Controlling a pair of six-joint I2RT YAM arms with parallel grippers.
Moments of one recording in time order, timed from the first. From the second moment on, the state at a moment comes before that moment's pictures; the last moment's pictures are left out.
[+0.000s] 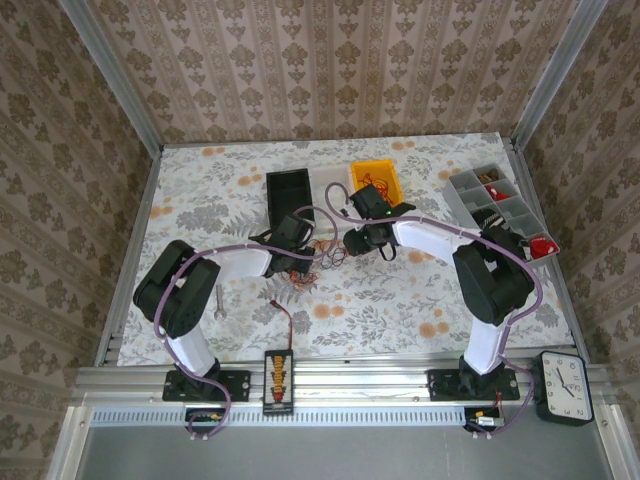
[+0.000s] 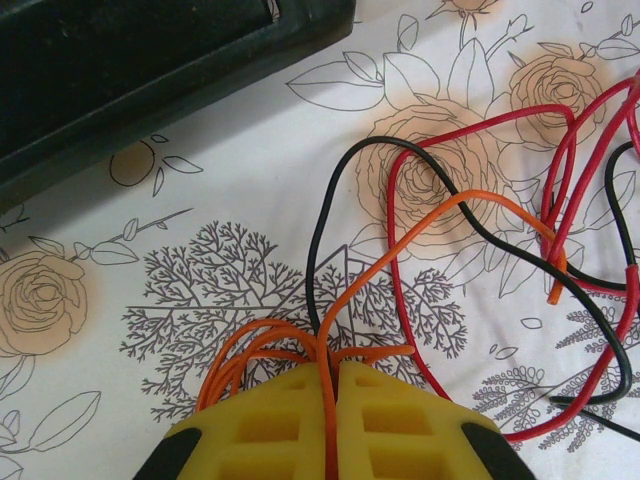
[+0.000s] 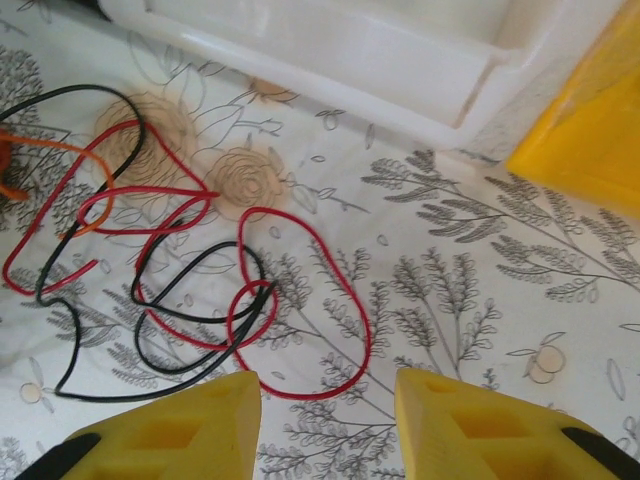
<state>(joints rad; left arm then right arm) -0.68 1.73 0.89 -0.16 -0.07 -0.23 0.55 1.83 1.23 -0.50 -0.03 0.08</state>
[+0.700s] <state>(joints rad) -0.68 1.73 0.89 -0.16 -0.07 -0.23 0.62 1.87 1.22 -0.54 0.00 -0.02</state>
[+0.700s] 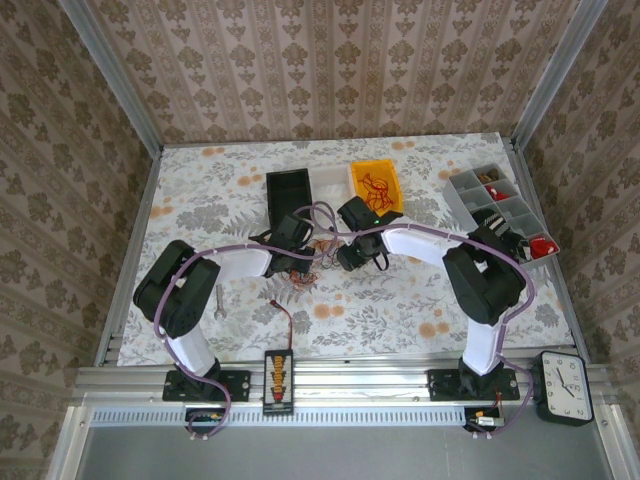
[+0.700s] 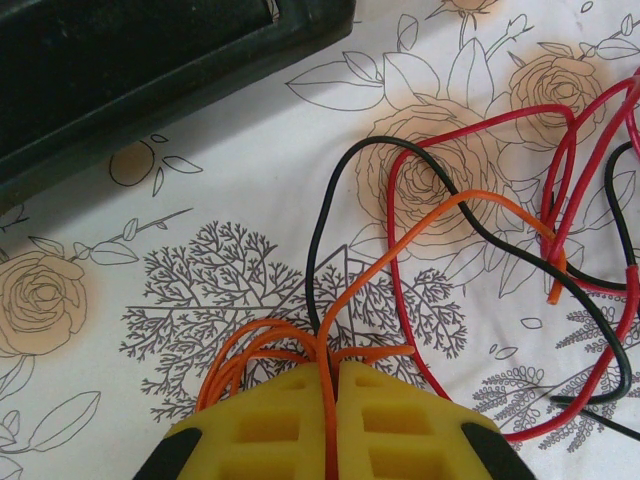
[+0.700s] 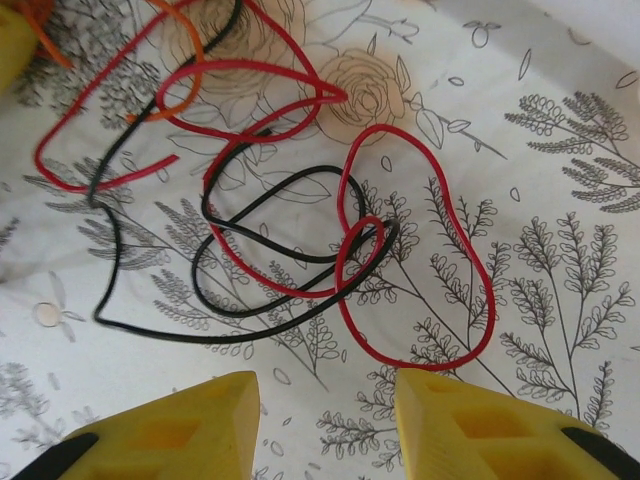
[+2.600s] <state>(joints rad) -0.64 1.74 0.89 -0.17 -0.12 -0.28 0.13 1.45 0.79 -0.32 0.13 0.42</state>
